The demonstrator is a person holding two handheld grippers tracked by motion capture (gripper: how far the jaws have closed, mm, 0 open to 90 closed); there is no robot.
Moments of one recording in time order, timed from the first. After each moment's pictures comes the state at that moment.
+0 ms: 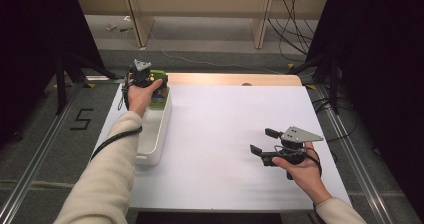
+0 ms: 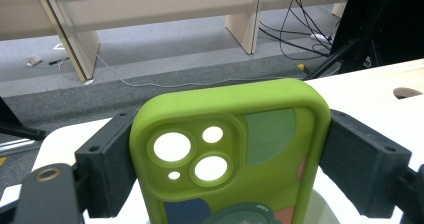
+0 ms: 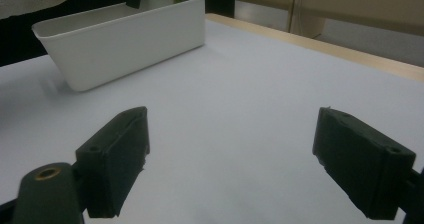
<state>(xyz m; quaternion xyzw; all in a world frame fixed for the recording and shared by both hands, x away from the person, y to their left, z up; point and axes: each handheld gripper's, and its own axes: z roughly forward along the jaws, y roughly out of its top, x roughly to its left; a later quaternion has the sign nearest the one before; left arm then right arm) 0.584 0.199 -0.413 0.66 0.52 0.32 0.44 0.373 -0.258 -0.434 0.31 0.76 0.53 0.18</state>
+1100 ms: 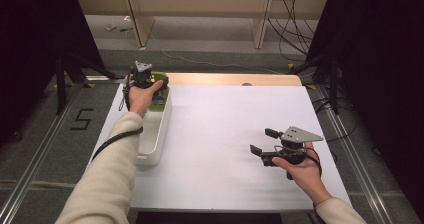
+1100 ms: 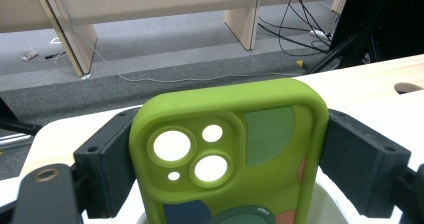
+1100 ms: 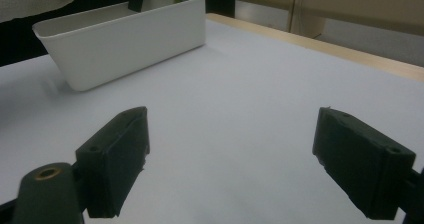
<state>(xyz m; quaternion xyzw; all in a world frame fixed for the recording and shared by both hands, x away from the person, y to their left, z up) 0.586 0.198 -0.420 0.66 0.52 0.31 0.44 0.373 -0.258 -0.434 0.31 0.77 0.53 0.18</state>
